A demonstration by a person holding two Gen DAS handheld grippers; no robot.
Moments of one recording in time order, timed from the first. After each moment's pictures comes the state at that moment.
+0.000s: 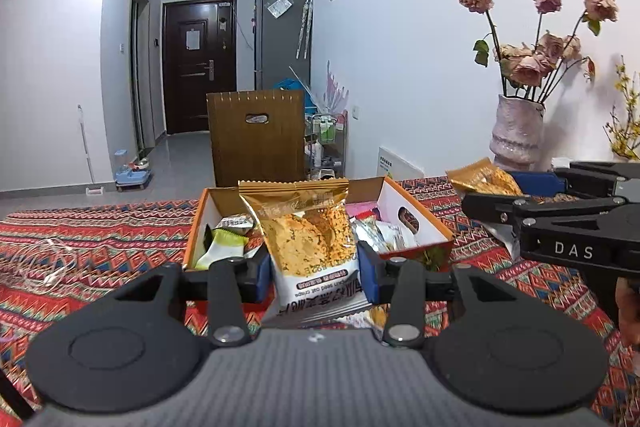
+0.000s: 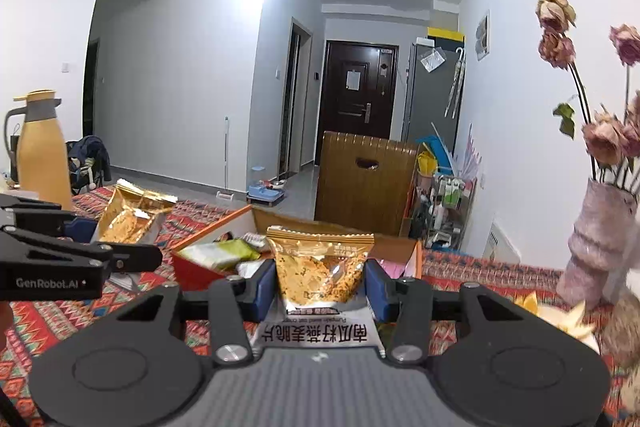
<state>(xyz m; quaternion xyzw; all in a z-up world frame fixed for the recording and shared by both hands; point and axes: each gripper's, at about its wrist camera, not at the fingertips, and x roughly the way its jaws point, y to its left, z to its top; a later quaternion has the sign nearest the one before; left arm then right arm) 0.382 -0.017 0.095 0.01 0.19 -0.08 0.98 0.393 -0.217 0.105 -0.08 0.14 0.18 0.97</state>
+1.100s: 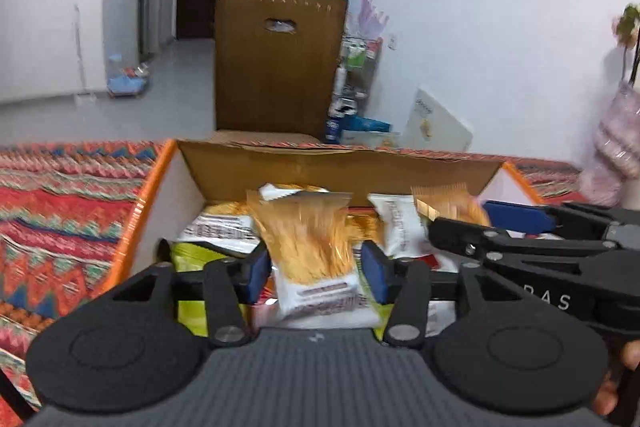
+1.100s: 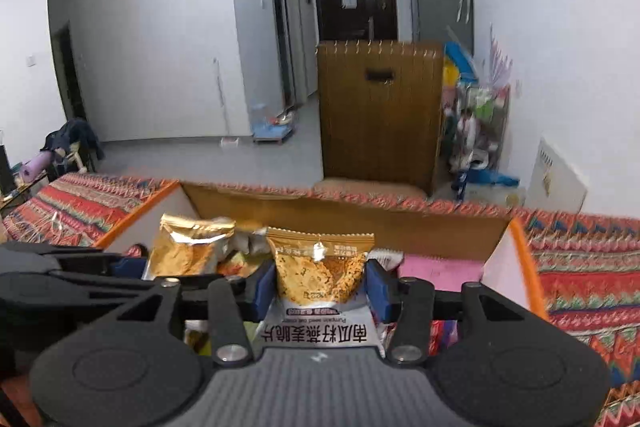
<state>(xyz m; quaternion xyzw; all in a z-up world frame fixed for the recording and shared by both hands) 0.640 0.025 0.015 -0.04 0.32 -0.05 0.95 0.664 -0.158 0.023 -0.02 0.28 0.18 0.94</state>
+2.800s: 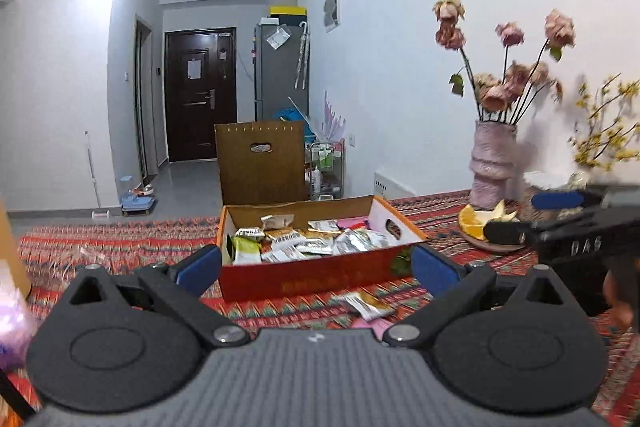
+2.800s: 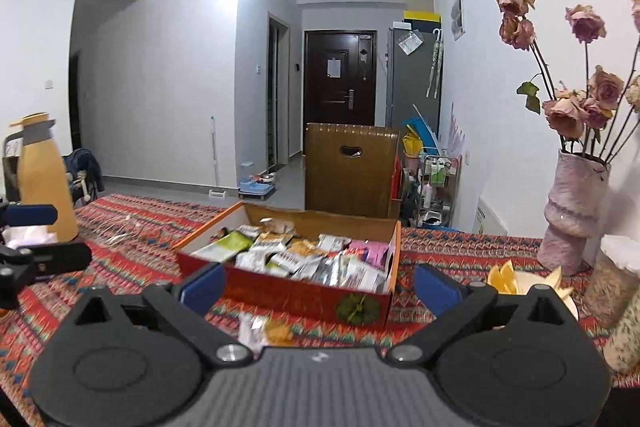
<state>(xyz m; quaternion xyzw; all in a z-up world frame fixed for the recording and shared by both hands) 0.257 -0.001 0.122 0.01 0.14 -0.08 0.99 0.325 -0.248 0.117 -0.03 0.17 0.17 0.97</state>
